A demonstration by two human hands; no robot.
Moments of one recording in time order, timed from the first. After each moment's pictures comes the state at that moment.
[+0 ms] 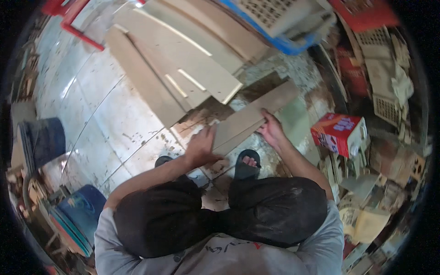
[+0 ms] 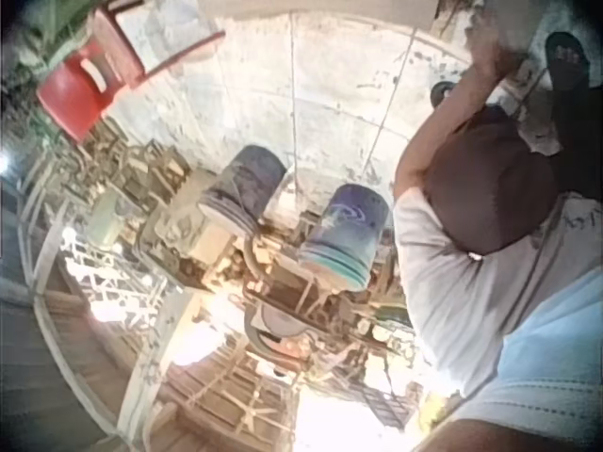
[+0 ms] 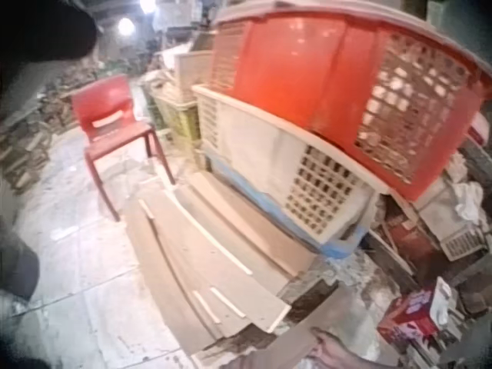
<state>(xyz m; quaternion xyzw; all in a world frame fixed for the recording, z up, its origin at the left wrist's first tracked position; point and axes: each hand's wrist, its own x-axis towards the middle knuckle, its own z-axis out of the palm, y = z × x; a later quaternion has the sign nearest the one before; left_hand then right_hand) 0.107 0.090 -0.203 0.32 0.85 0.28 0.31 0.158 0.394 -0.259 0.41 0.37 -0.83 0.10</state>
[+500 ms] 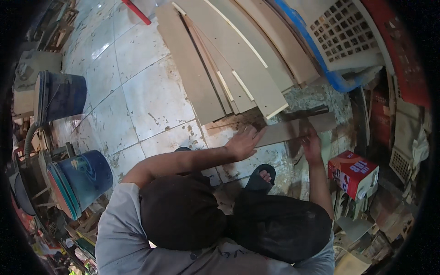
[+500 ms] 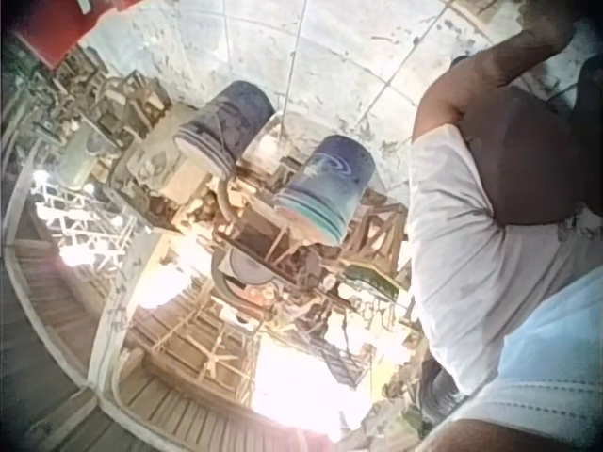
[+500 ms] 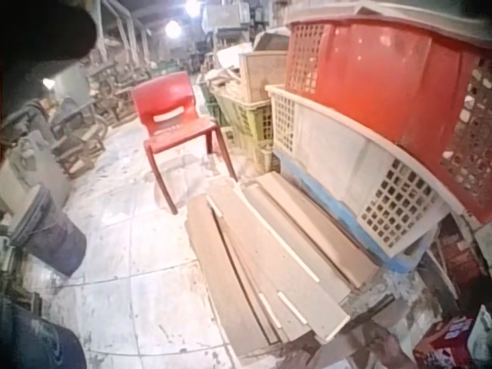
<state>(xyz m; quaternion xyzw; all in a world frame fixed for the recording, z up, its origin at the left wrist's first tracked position) 0.104 0.130 -0.236 0.40 0.87 0.24 0.16 0.156 0.486 -0.299 0.37 0.52 -0.76 0.08</state>
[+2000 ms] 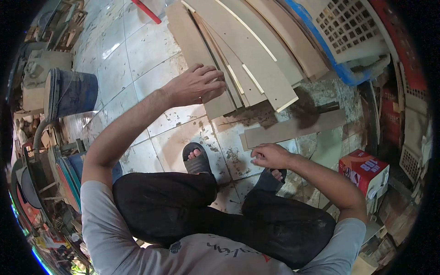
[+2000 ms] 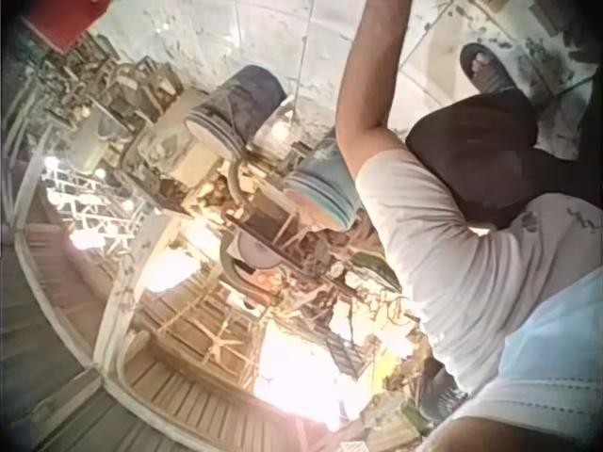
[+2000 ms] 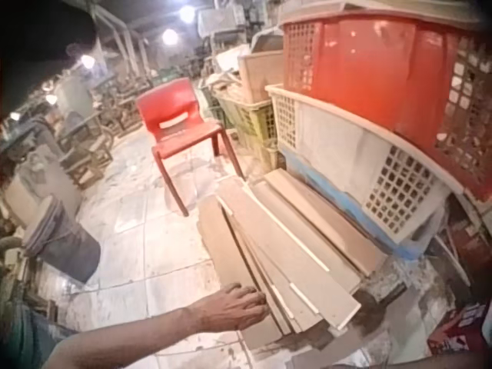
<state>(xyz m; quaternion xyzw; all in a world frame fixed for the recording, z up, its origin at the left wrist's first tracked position) -0.058 -0.011 -0.124 0.56 0.82 -0.02 0.03 0.127 0.295 -0.205 -0.28 0.79 -0.37 0.42</state>
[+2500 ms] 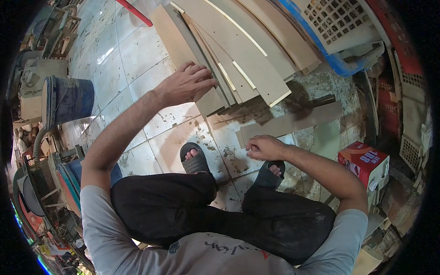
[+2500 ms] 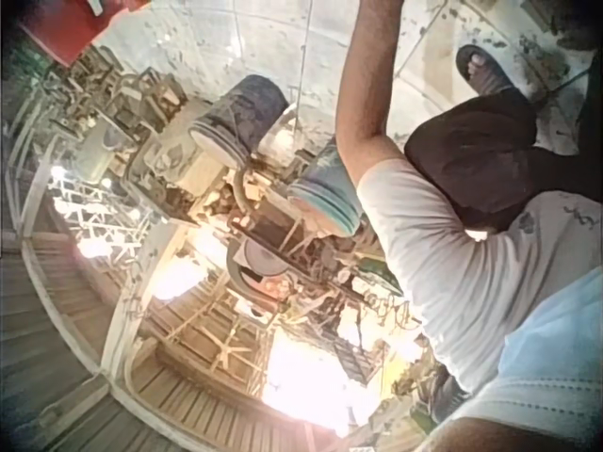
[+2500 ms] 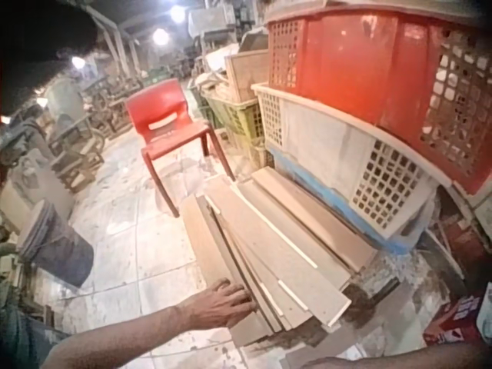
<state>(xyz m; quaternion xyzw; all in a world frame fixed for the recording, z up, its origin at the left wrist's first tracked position) -0.059 -0.015 -0.121 0.55 0.83 -0.07 0.07 0.119 0.290 -0.219 -0.27 0.79 -0.38 0.39</state>
